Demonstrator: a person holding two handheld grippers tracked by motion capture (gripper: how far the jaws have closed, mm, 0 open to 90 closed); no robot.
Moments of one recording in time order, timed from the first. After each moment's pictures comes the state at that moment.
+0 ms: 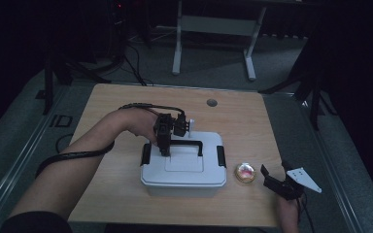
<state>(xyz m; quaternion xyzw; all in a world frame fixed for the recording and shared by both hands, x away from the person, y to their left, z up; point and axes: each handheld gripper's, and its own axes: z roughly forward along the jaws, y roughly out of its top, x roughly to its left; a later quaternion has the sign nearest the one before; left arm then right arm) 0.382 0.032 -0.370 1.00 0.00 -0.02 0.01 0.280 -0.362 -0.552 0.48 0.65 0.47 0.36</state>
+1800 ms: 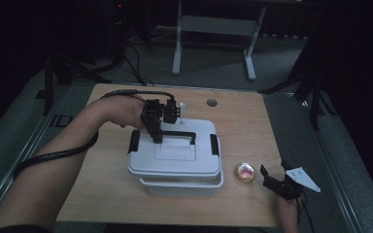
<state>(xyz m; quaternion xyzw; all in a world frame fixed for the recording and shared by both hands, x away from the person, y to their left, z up) 0.372 0.067 -0.308 1.00 0.03 -0.01 0.03 0.280 -0.360 -0.552 0.48 0.65 0.46 0.36</state>
